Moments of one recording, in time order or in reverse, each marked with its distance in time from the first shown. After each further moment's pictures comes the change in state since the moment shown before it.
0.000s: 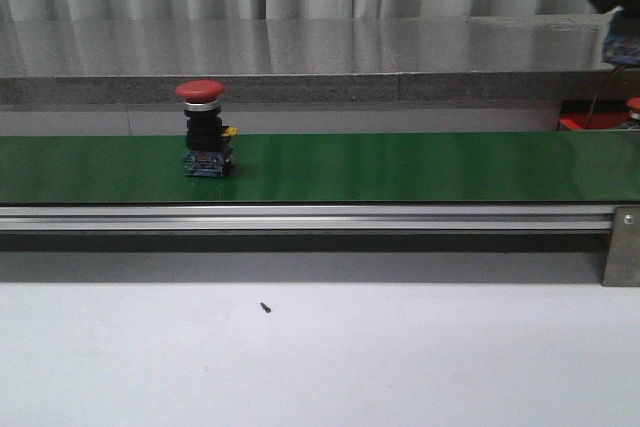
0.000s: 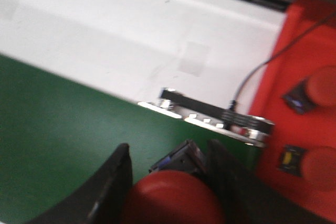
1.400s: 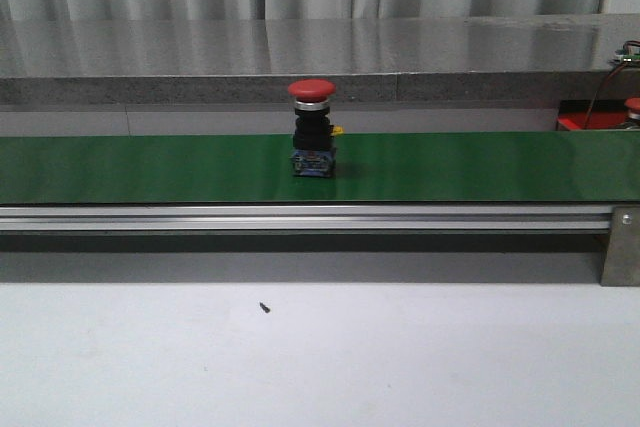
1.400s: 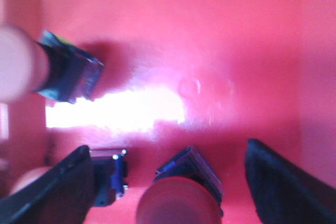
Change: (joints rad) left arm 0.000 0.000 0.000 -0.002 0.000 0.002; right arm -0.319 0.435 -0.267 -0.005 -0.016 0.004
